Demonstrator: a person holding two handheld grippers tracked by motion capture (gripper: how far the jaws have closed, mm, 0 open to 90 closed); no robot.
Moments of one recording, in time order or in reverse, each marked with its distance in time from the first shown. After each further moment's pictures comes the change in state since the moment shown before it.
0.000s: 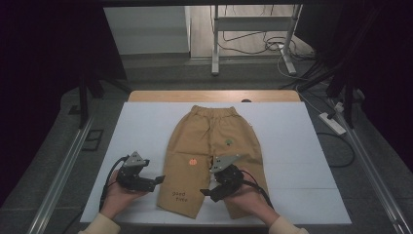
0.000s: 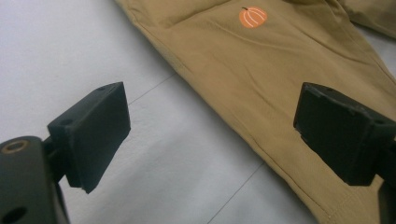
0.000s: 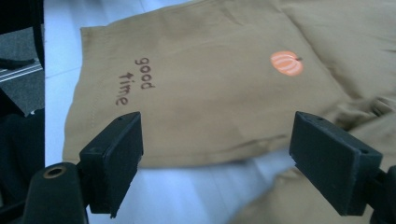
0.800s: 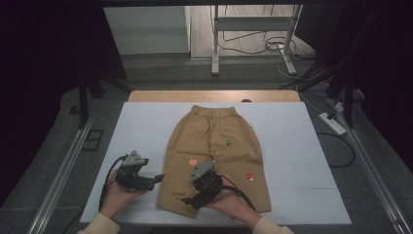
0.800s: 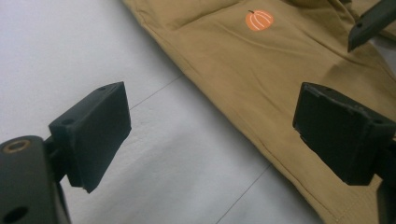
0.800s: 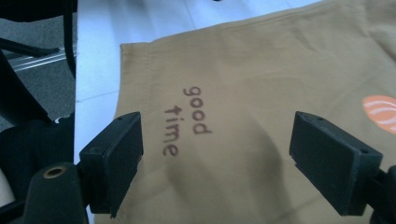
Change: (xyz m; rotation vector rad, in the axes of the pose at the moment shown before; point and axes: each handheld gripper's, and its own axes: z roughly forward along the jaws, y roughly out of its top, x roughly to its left) left arm 0.004 0.000 0.000 -0.003 0.007 -0.010; right arm 0.030 0.023 0.043 0.026 0.088 -0.058
